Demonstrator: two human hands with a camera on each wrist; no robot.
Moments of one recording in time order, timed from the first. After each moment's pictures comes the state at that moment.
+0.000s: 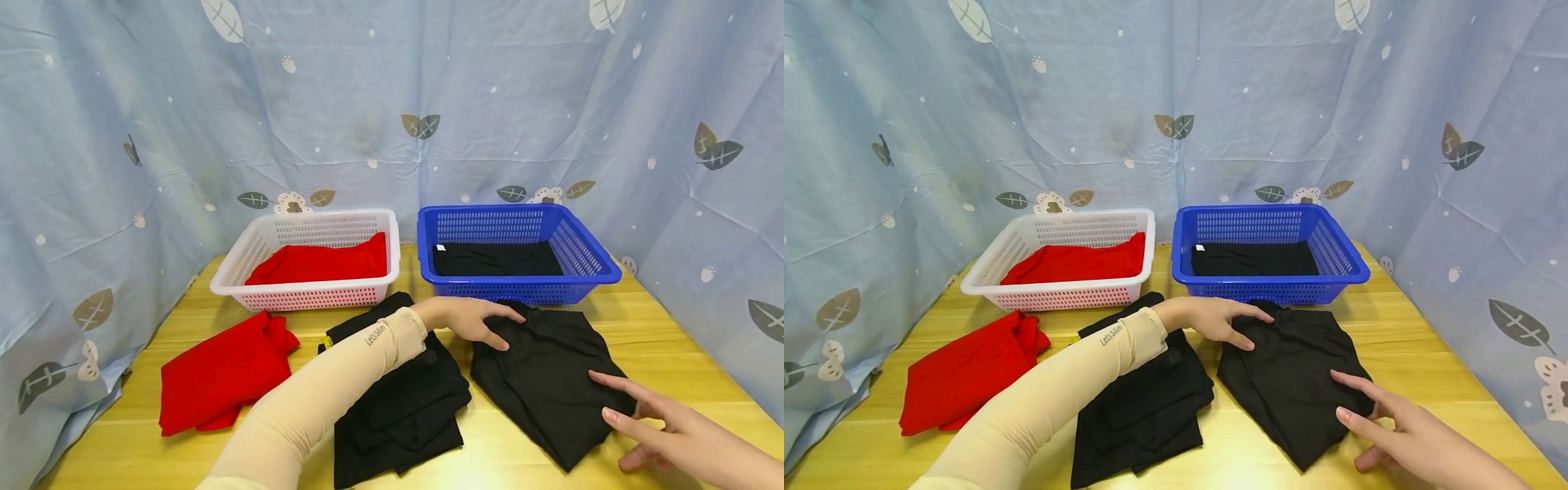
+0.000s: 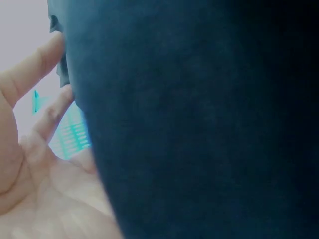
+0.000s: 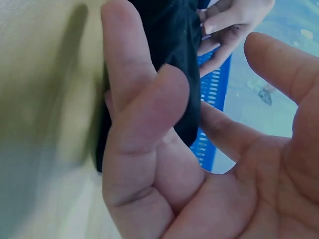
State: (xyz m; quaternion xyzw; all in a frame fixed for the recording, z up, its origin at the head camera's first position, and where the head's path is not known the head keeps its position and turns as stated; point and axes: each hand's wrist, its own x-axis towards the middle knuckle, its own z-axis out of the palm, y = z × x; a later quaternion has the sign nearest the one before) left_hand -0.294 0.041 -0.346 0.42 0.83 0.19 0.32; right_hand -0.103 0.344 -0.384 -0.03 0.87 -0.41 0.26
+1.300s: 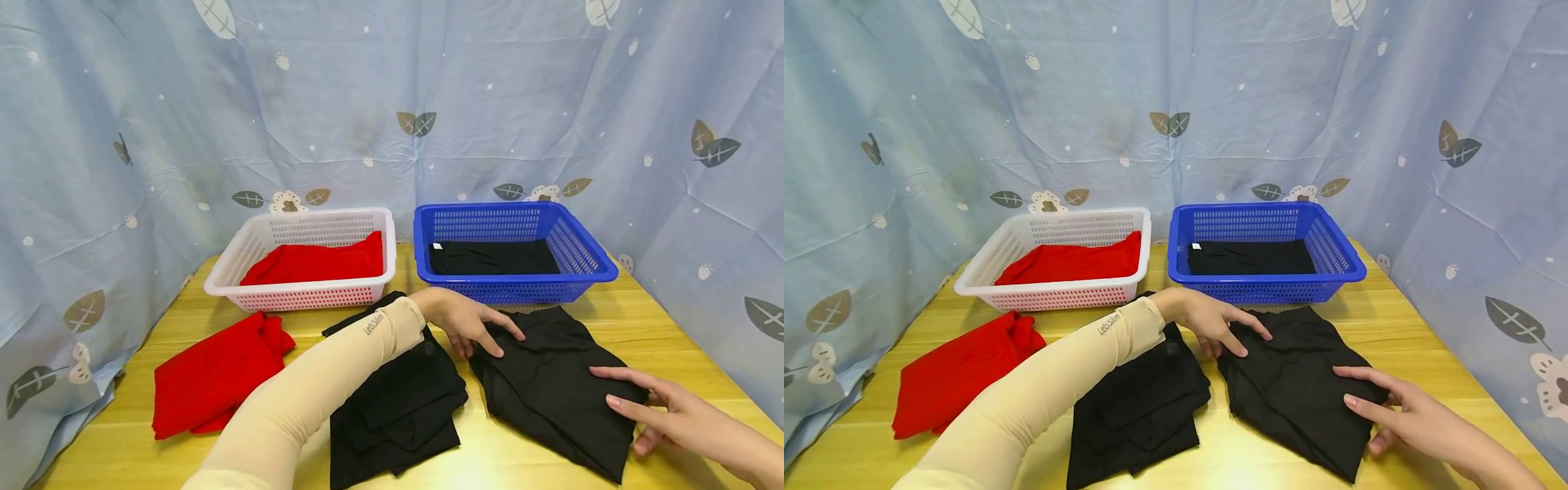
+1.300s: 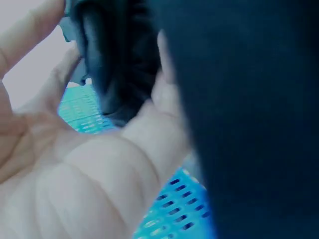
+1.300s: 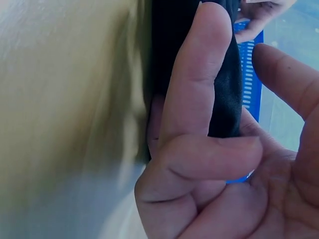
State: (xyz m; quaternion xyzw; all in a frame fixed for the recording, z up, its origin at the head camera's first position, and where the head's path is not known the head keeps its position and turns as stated) left_hand -0.295 0.043 -0.333 0.31 0.76 0.26 0.51; right_hand -0.117 0.369 -0.393 -0.03 0.86 -0.44 0.24
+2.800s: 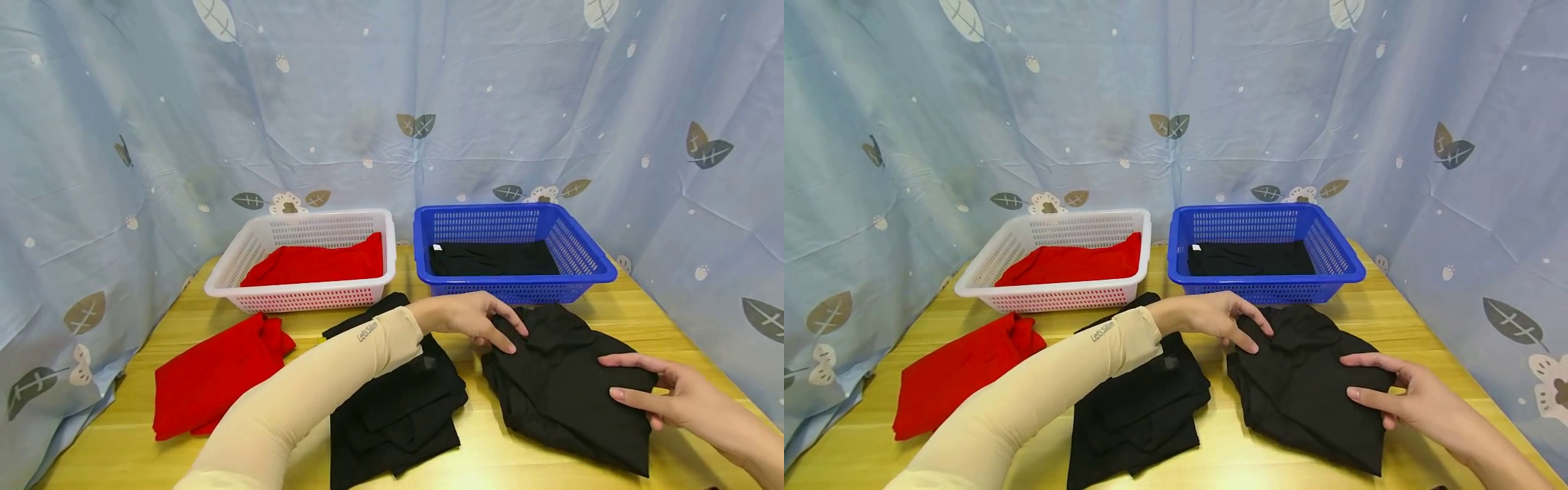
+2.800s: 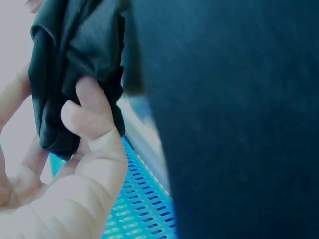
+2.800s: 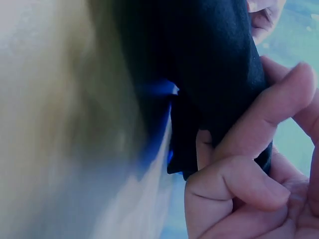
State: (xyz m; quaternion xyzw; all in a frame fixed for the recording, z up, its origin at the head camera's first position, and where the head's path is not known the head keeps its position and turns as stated) left_hand -0.282 0.043 -0.340 0.34 0.75 0.41 0.39; right_hand -0.122 0.372 -0.381 0.01 0.90 -0.42 0.16
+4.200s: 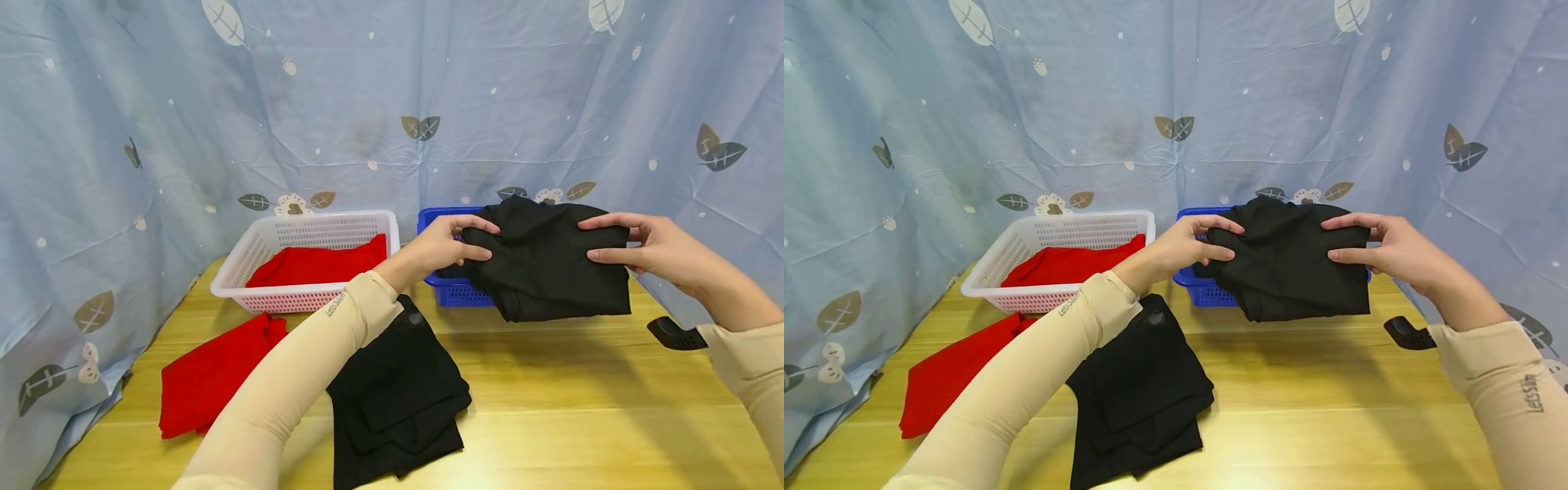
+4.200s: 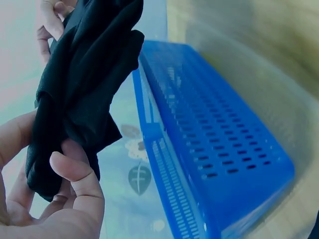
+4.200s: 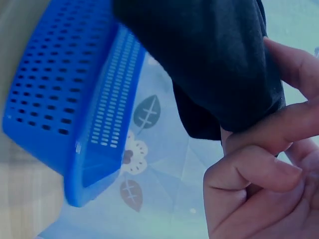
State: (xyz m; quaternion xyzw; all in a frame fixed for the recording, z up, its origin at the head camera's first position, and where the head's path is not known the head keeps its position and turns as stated) left_hand -0.315 0.005 -0.269 0.27 0.79 0.54 0.13; right_hand -0.246 0.357 -0.254 -0.08 0.92 -0.39 -0.01
